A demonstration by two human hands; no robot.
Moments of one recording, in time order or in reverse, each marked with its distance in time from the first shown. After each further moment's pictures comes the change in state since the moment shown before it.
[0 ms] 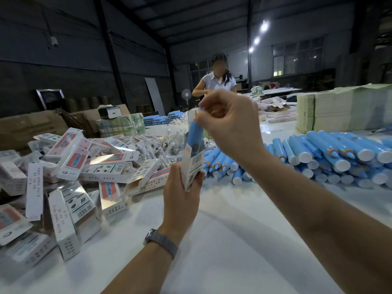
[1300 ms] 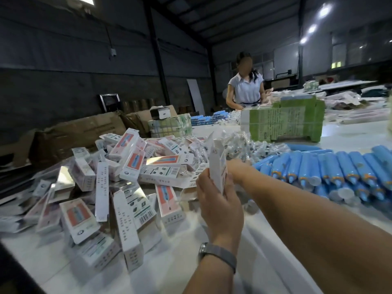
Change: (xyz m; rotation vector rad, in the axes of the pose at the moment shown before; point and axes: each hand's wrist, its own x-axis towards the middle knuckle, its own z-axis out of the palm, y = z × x) left_hand 0.031 -0.054 -0.023 0.182 0.322 -0.182; right_hand 0.004 0.128 0.206 -0.800 -1.127 0.181
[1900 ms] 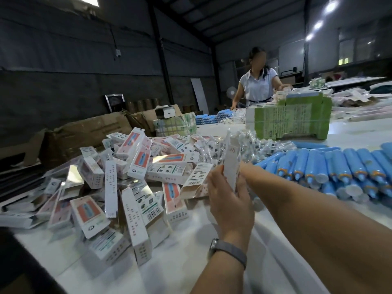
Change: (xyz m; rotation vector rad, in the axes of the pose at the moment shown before) left_hand -0.005 0.005 0.000 0.052 -0.060 0.048; right_hand -0.011 -0.001 0.008 0.096 -0.015 0.069
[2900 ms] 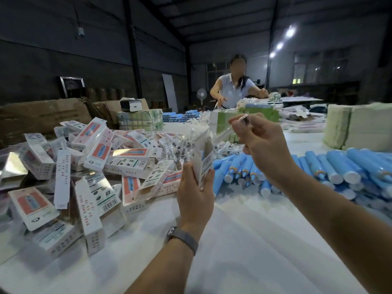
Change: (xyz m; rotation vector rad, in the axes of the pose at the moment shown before) left_hand -0.011 0.019 0.001 -0.187 -0.089 0.066; right_hand -0.166 0.050 -0.081 1.049 0.789 -0.399
